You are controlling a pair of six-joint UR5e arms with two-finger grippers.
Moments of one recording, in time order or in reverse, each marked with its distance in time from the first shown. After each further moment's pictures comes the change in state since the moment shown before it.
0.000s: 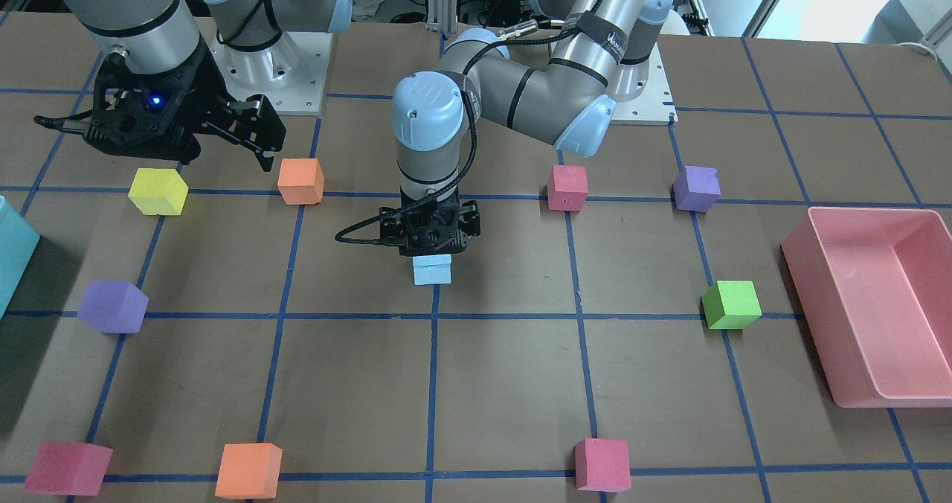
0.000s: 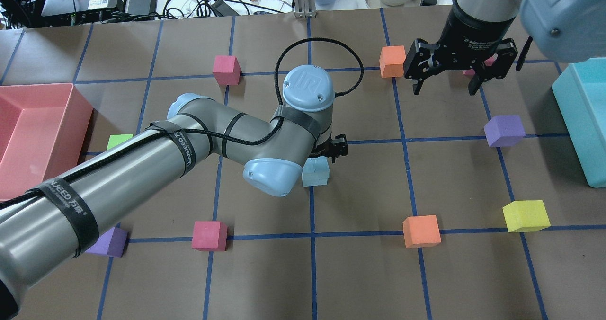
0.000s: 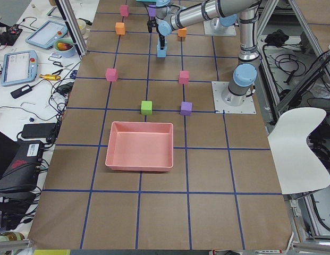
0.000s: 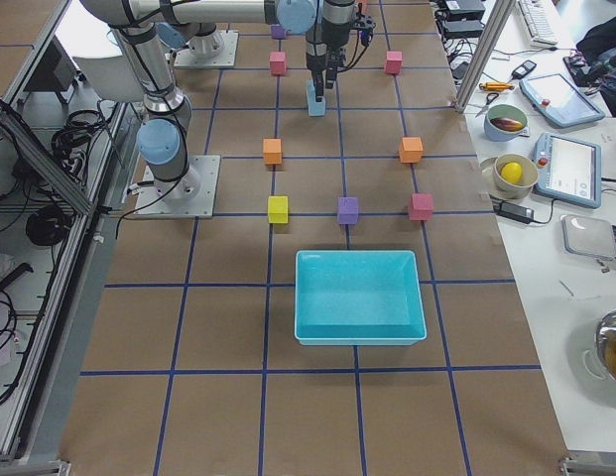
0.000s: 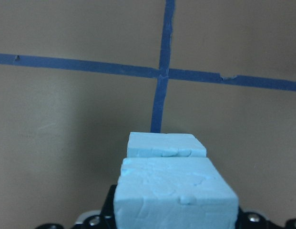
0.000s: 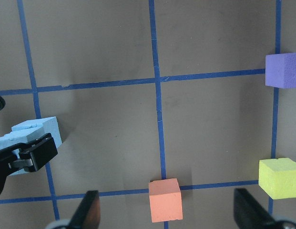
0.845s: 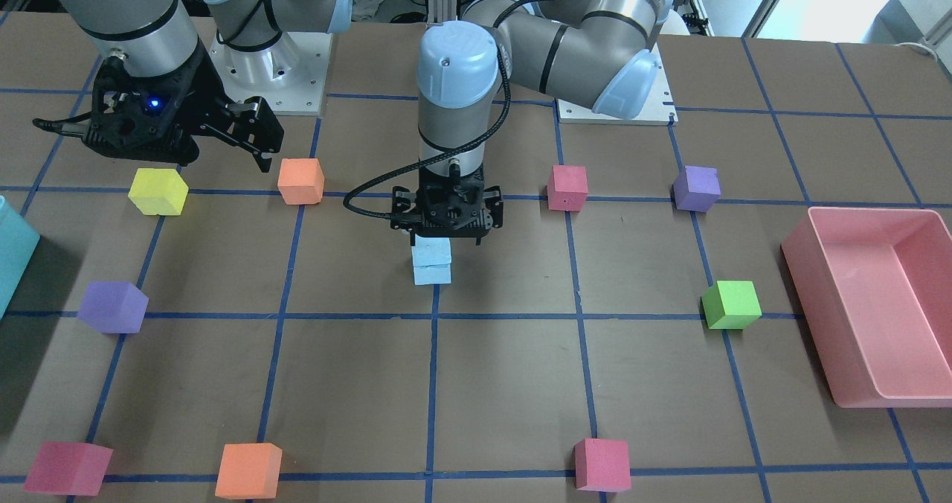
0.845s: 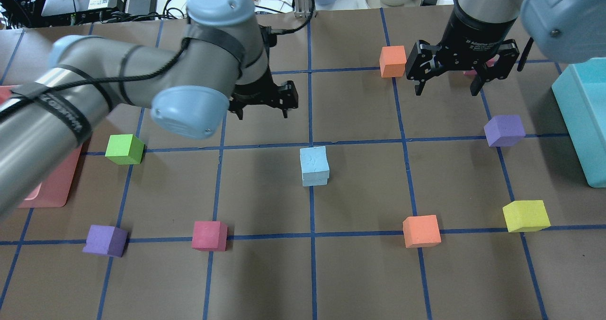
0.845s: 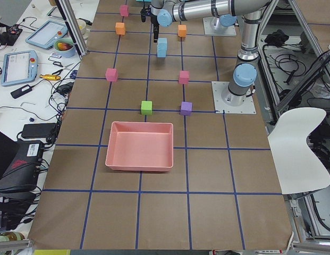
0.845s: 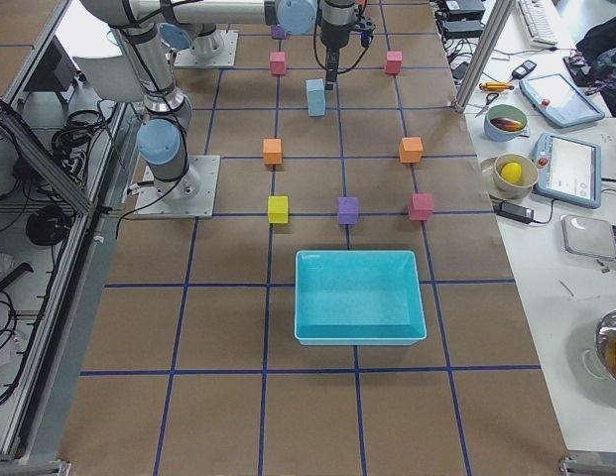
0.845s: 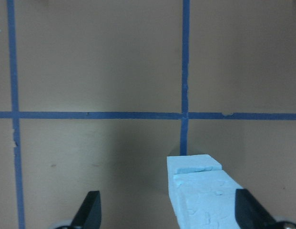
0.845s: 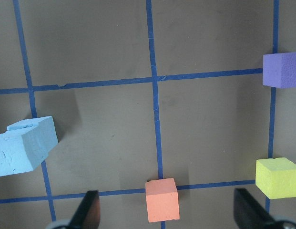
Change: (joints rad) left arm 0.252 0.208 0.142 -0.332 -0.011 0.392; right arm -0.004 0.000 0.004 0.000 -0.009 -0.006
